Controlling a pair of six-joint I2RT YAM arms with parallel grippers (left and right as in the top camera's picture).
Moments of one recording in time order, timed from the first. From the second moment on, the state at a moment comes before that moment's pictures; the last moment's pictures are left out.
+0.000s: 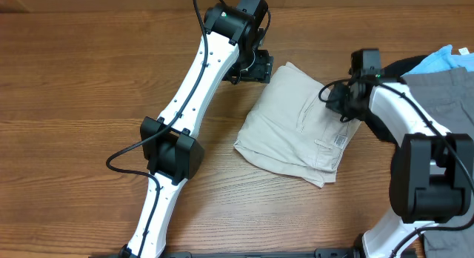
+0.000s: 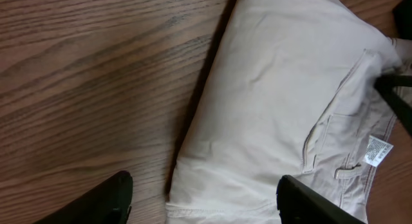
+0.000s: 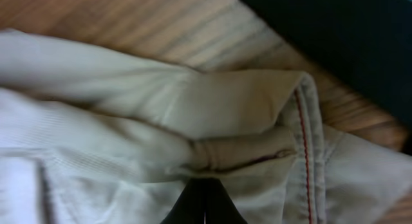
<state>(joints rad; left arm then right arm) -0.48 2.44 2.60 -1.52 0.19 -0.33 0.00 1.89 1.23 -0.63 -0.07 0.44</state>
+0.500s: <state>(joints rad) -0.56 2.34 2.60 -1.52 0.14 -0.33 -0.02 1.84 1.64 -1.04 -0.04 0.42</state>
